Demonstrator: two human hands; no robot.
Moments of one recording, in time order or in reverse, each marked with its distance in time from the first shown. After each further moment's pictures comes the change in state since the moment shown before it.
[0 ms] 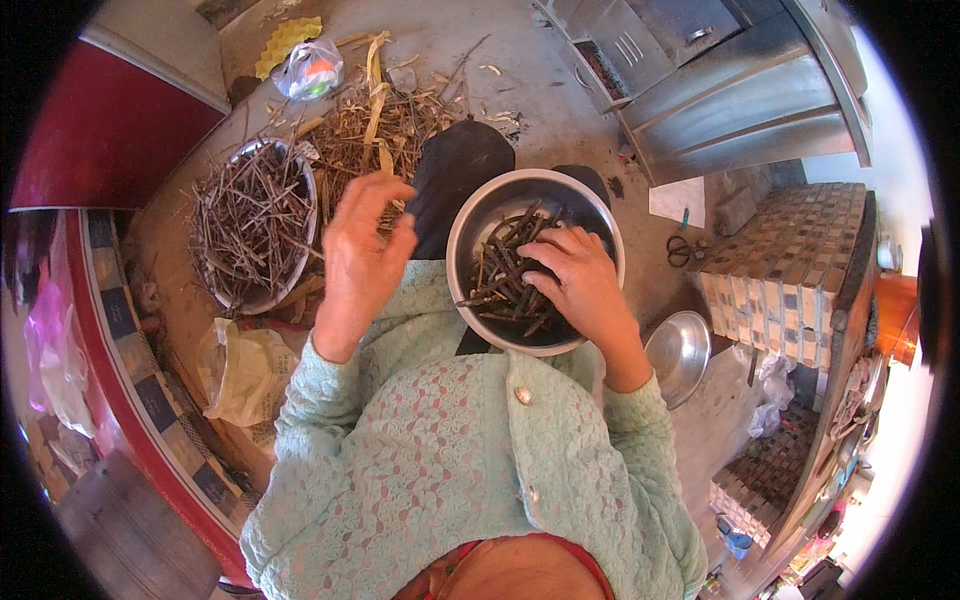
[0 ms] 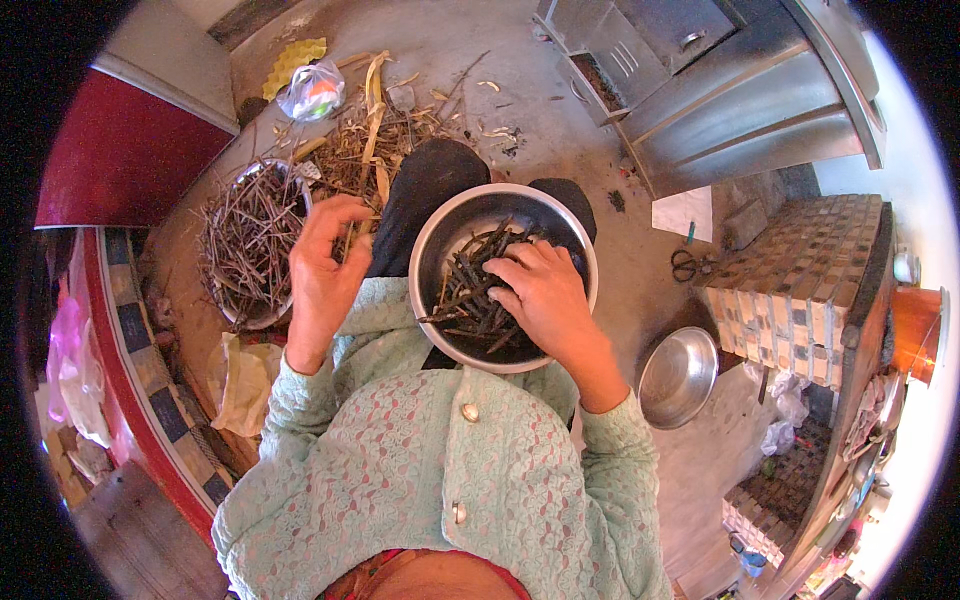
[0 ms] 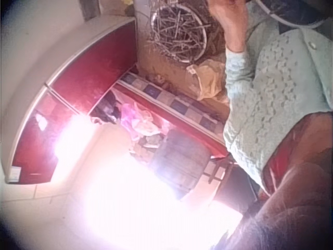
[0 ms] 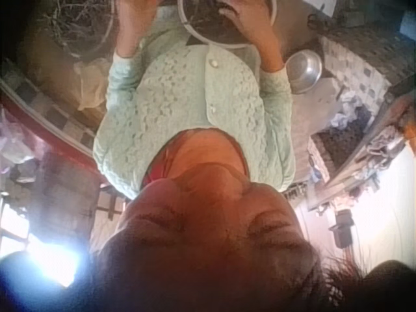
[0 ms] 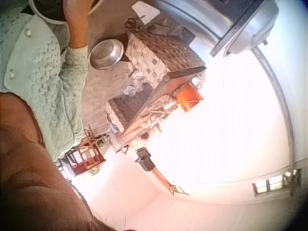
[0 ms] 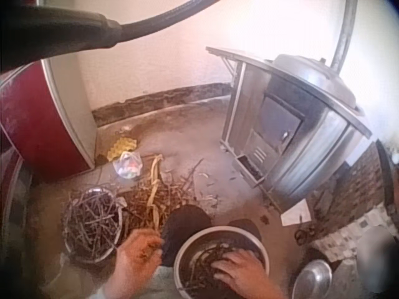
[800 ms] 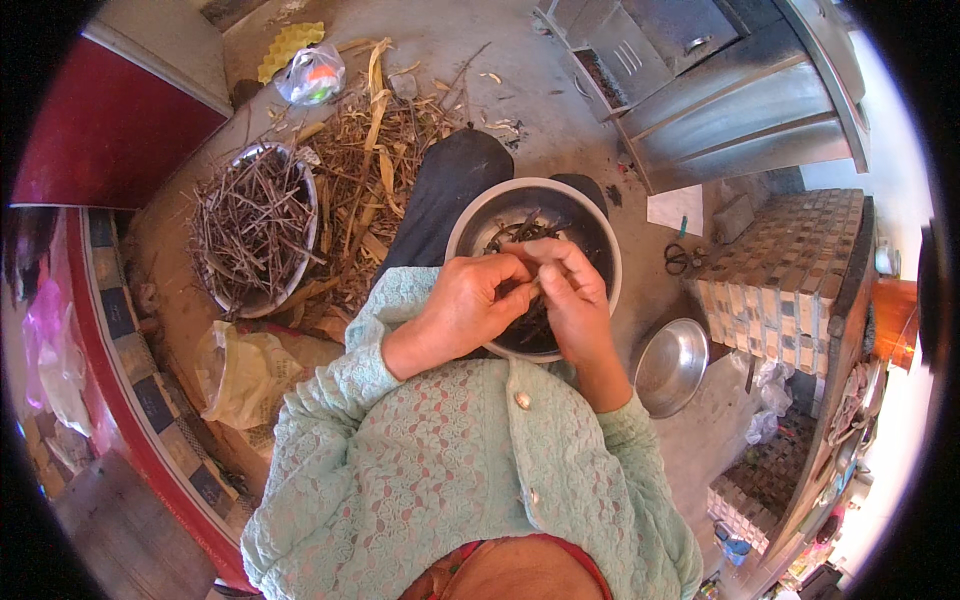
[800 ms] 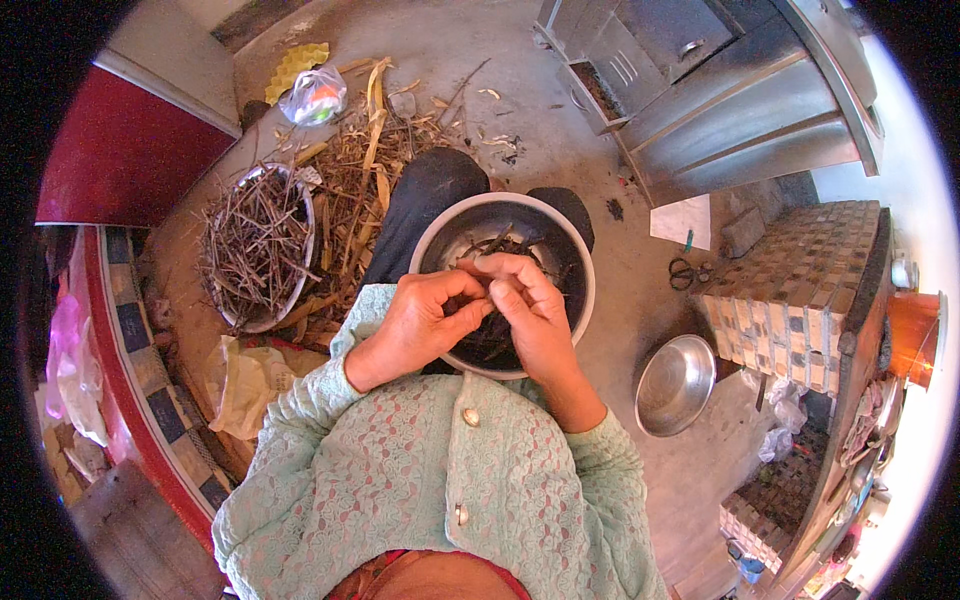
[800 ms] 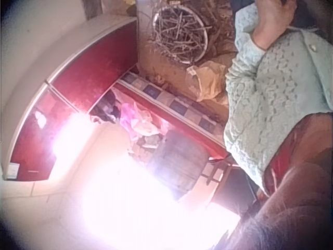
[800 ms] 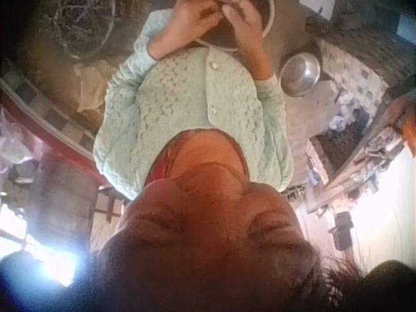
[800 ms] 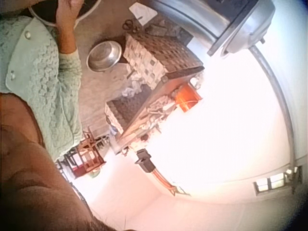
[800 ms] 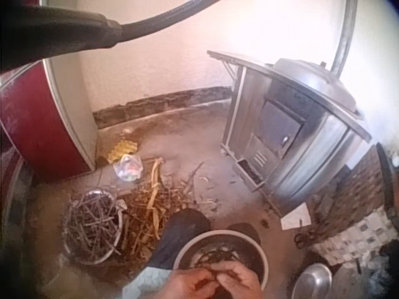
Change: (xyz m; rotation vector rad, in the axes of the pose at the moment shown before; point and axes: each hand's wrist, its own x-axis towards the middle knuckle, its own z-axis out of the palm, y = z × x) left_hand -0.025 0.043 0.063 -0.449 -0.384 -0.105; right_hand -0.007 -0.023 0.021 1.464 0.218 0.312
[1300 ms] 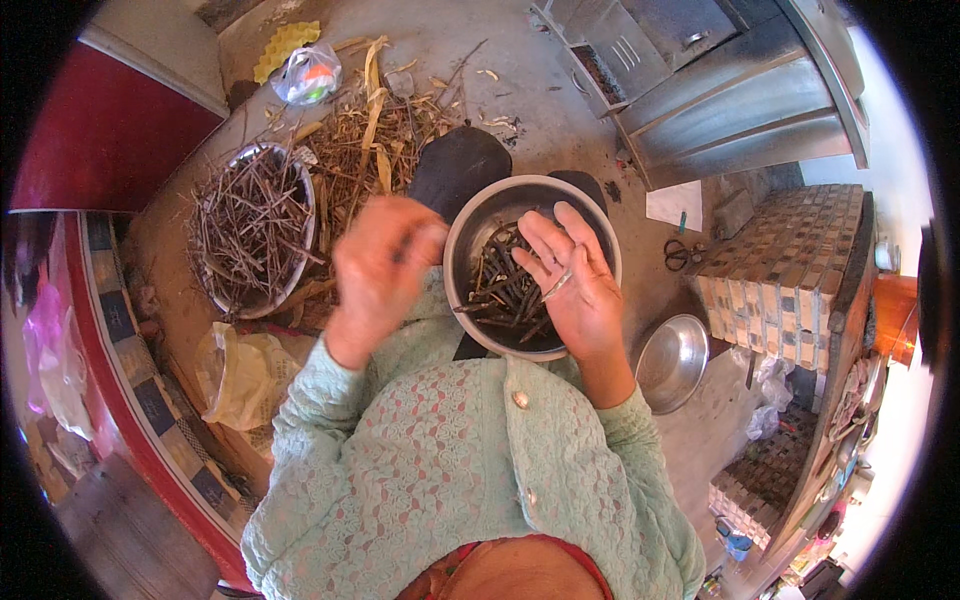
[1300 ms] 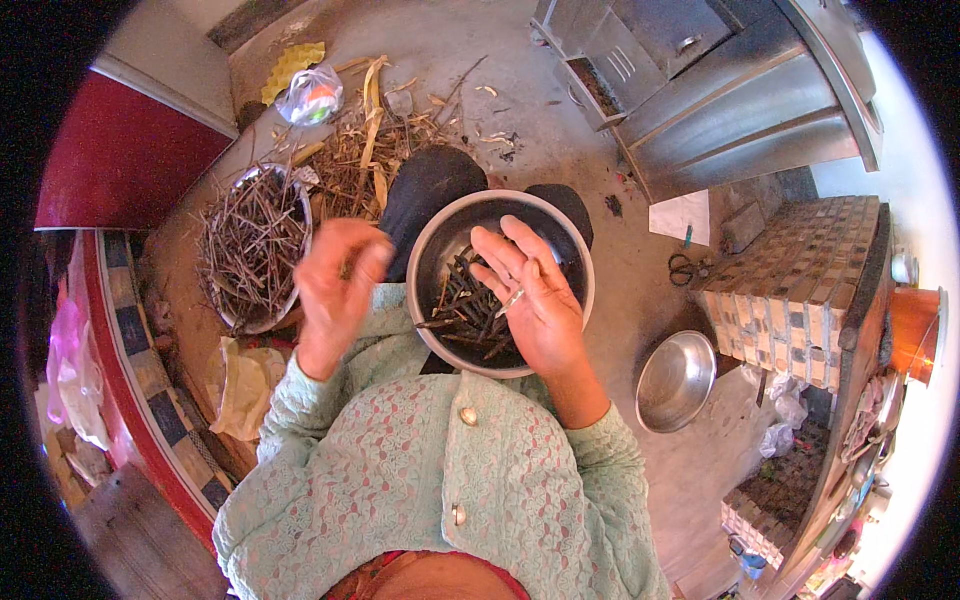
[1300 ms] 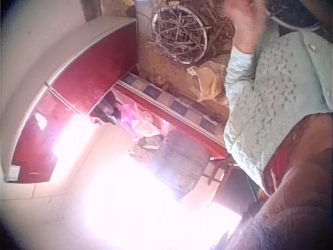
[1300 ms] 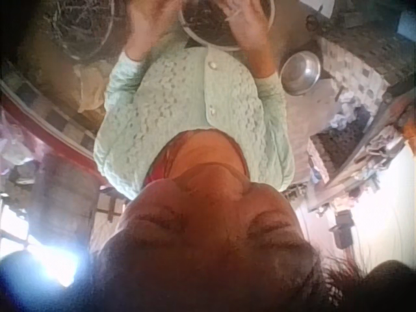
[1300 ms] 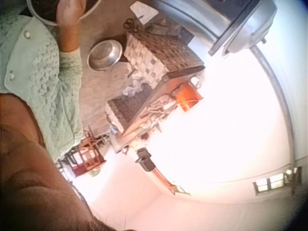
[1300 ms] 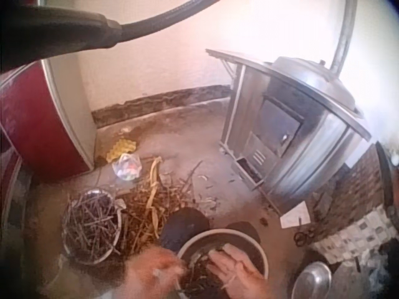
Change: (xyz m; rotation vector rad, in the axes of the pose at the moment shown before) left_hand 0.003 -0.003 -0.065 0.367 0.417 0.279; right_hand 0.004 -0.006 -0.001 0.406 0.020 -0.003
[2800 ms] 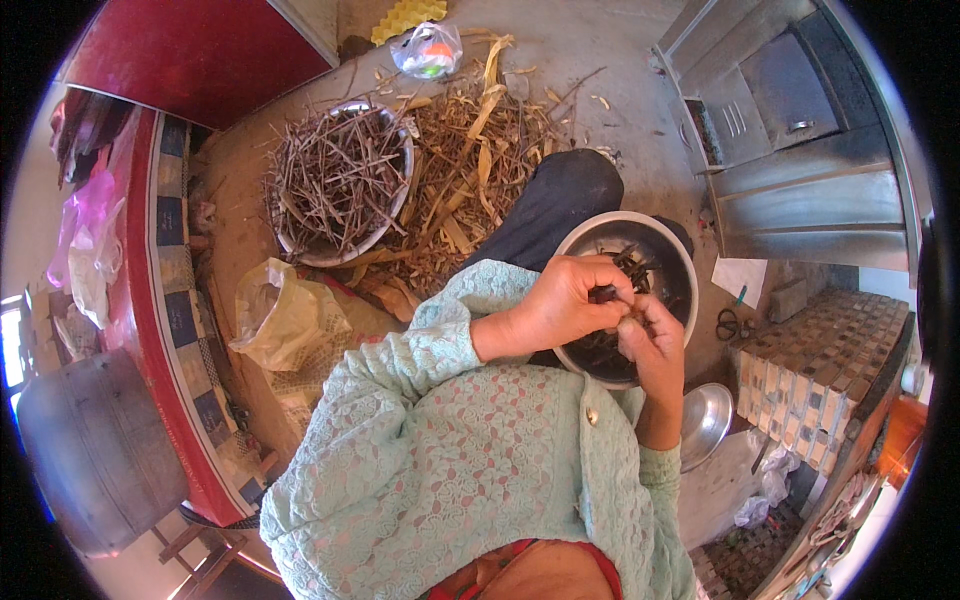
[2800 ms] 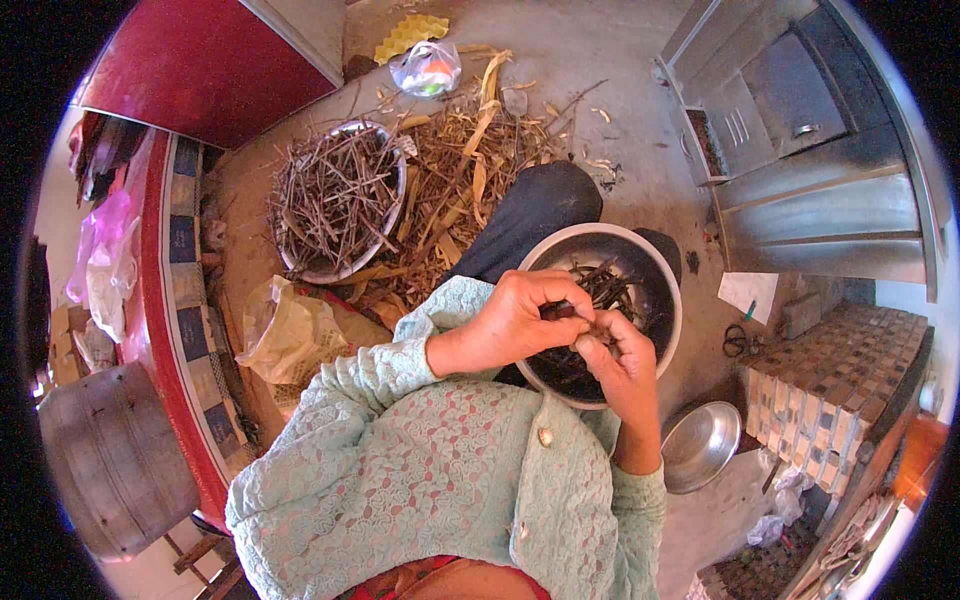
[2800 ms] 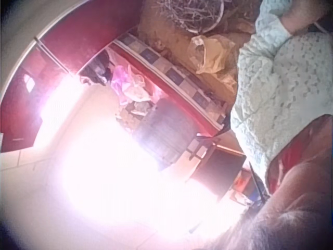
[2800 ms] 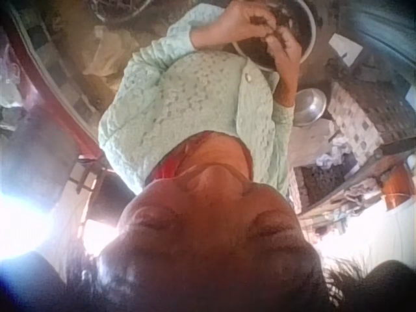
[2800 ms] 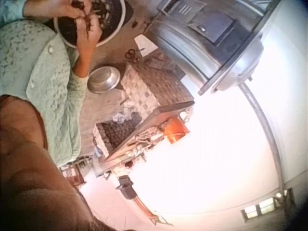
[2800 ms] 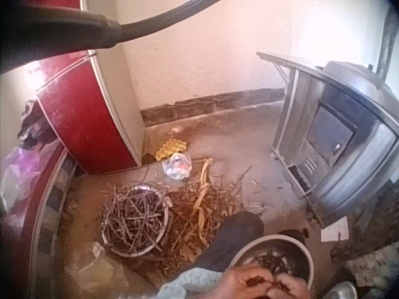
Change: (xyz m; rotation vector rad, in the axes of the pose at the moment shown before) left_hand -0.020 0.020 0.053 -0.630 -0.325 -0.302; right_hand -0.011 -0.014 0.000 -0.807 -0.056 0.160
